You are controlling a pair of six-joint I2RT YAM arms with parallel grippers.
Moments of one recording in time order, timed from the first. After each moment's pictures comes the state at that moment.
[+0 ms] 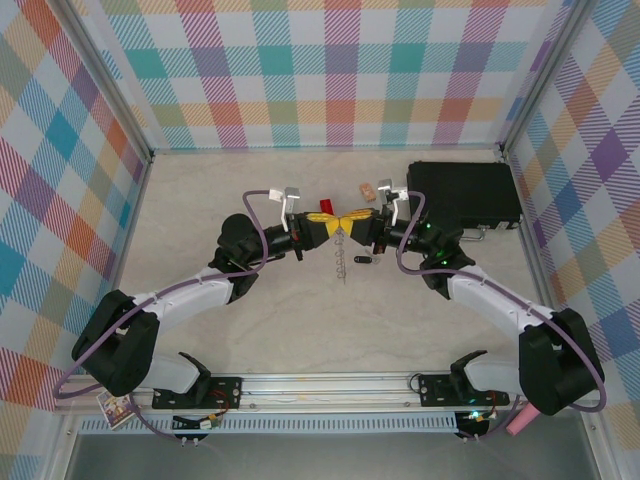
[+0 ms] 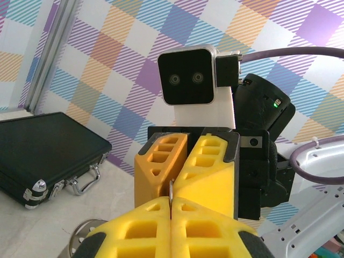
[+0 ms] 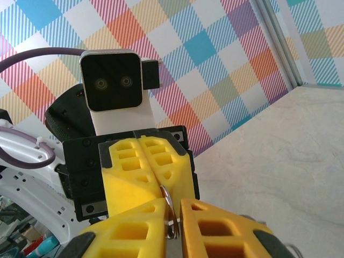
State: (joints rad) left arm -0.60 1.38 0.72 0.89 0.70 -0.63; right arm 0.47 1.25 0.70 0.68 -0.87 0.63
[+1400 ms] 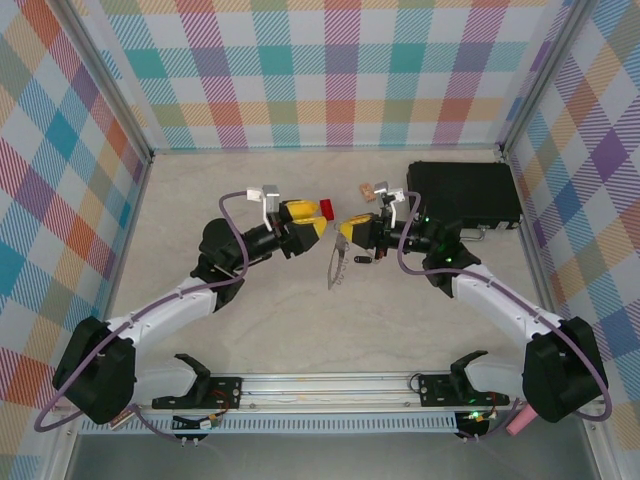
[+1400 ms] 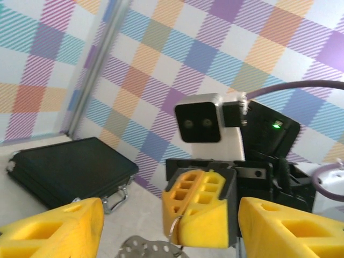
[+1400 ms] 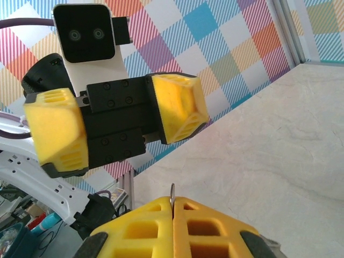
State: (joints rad) left arm -0.55 1.21 0.67 0.78 0.56 -0.58; right arm 0.45 1.21 0.74 0.46 -0.91 0.51
